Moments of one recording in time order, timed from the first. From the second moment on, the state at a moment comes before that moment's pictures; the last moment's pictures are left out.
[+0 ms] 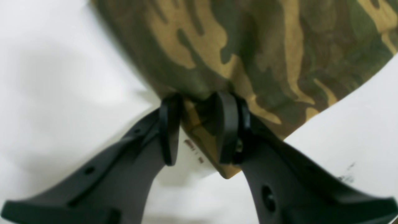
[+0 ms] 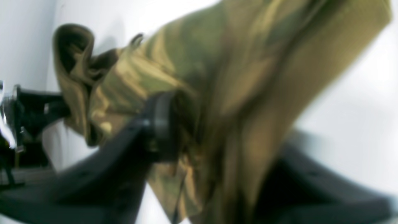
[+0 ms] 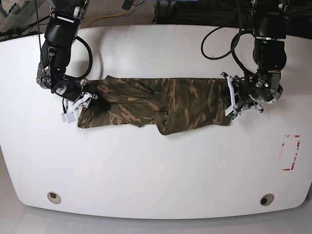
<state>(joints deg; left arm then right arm) -3.6 -19.1 -0.7 87.3 -14.2 -42.8 58.3 7.5 13.7 22.2 63.0 51.4 37.3 -58.2</state>
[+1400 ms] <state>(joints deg) -5.0 -5.5 3.3 87.4 -5.0 -40.4 57.4 4.7 4.5 4.0 92.8 59.2 28.2 -63.9</state>
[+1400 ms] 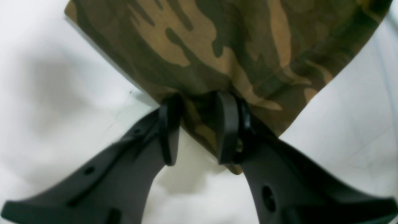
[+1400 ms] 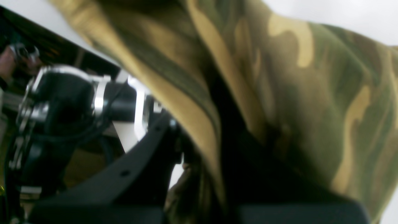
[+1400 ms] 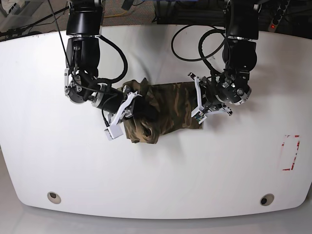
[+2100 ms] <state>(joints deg) -5.1 -5.0 2.6 87.4 -5.8 -40.4 58.0 13.6 2.7 -6.6 76.3 47.5 27.8 -55.1</state>
